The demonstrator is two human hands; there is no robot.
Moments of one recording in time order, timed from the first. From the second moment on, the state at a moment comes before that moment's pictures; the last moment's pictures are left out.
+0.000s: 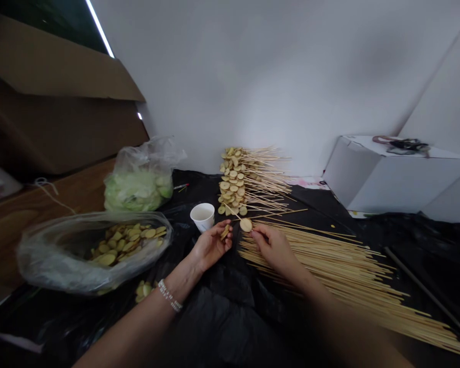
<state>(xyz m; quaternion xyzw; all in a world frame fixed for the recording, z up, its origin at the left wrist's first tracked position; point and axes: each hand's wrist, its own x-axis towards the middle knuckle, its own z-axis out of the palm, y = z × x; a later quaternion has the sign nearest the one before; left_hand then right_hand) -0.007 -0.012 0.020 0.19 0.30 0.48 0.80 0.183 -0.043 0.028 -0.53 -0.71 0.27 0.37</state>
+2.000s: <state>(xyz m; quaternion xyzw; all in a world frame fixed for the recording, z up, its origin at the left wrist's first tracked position) -0.012 -0.003 0.016 0.11 0.34 0.53 0.77 0.224 -0.037 0.049 -0.51 -0.80 0.20 0.26</state>
